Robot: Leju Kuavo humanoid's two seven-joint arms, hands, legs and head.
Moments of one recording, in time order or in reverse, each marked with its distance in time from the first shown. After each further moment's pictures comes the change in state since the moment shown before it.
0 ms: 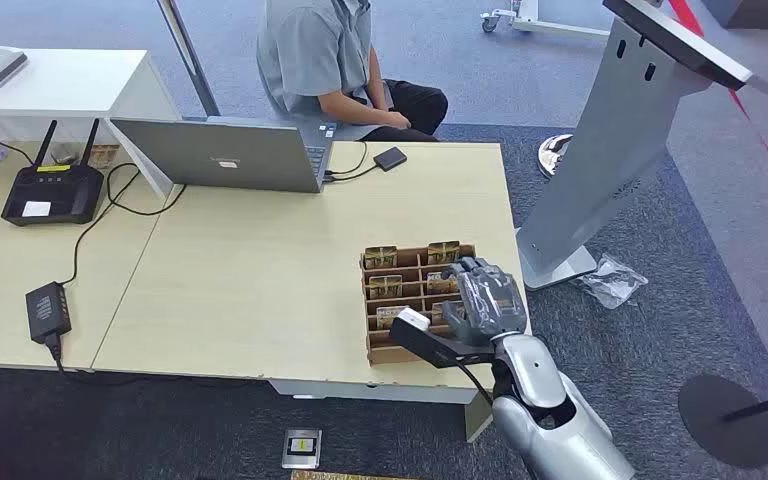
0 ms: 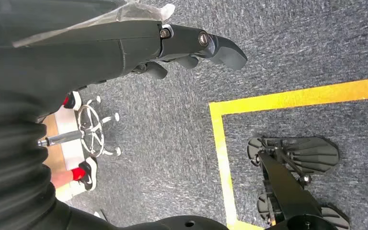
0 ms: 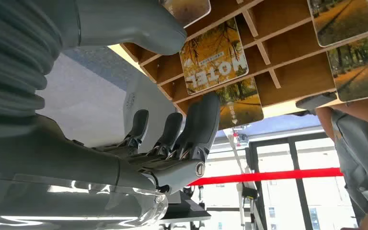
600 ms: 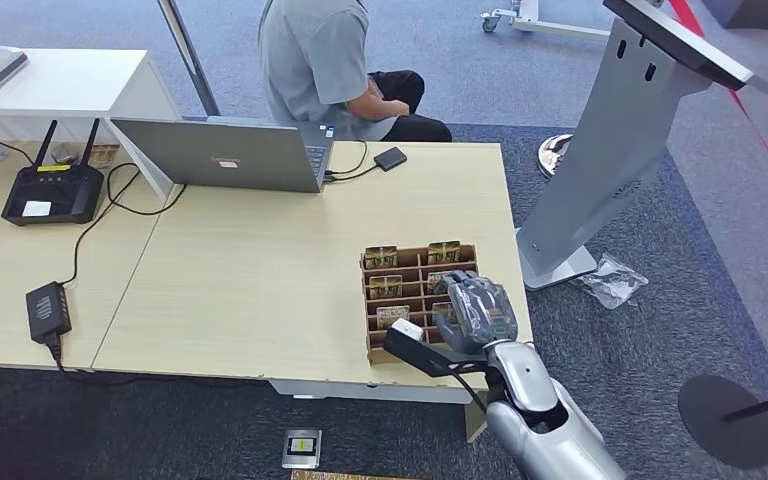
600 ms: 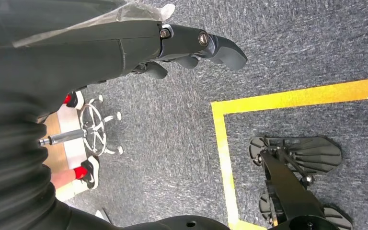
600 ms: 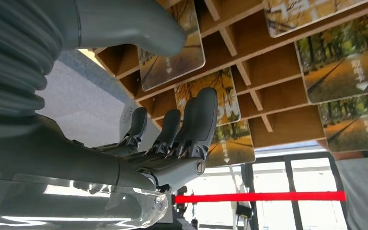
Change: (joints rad) left arm -0.001 0.000 0.000 0.001 0.008 0.000 0.011; right arm 0.008 0.023 0.006 0.051 -0.012 0.018 -0.029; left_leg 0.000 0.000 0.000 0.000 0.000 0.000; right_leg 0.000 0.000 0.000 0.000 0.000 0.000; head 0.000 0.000
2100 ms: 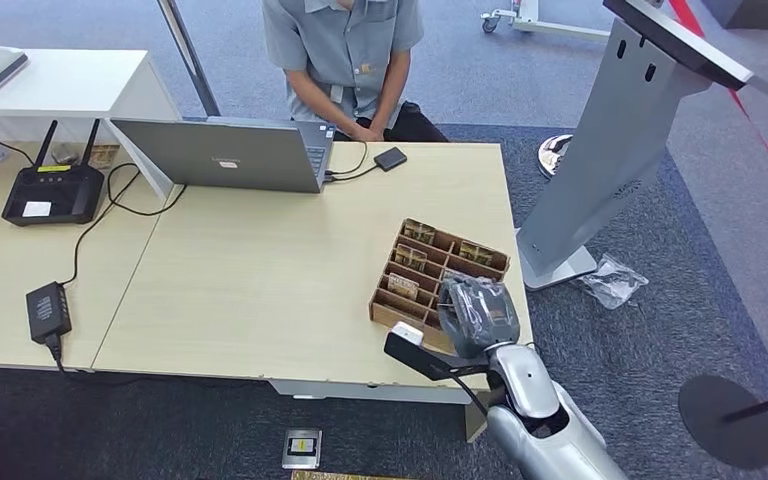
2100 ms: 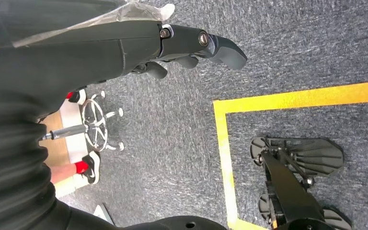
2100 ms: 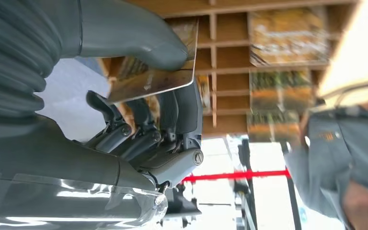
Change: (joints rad) left arm 0.000 0.000 0.000 0.000 0.016 0.009 0.013; right arm 0.019 -0.007 -0.008 -0.031 0.065 -0.052 -0.012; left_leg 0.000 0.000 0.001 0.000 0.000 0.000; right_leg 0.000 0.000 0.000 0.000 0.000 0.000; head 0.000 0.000
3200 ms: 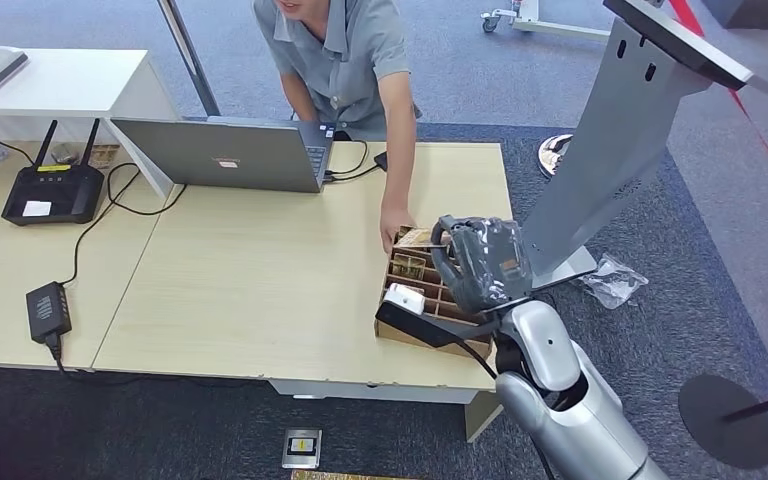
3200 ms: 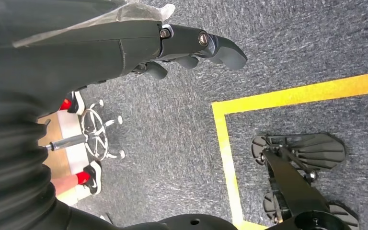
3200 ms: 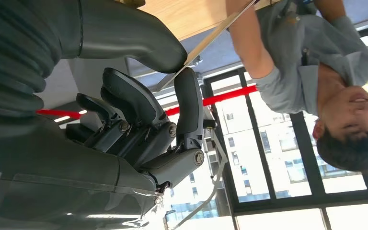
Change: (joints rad) left arm -0.003 0.000 -0.038 0.001 -0.019 -0.021 -0.016; right arm -0.126 -0.023 0.018 -0.199 -0.017 -0.028 -0.033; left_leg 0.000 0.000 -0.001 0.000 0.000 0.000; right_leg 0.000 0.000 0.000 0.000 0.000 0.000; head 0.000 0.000
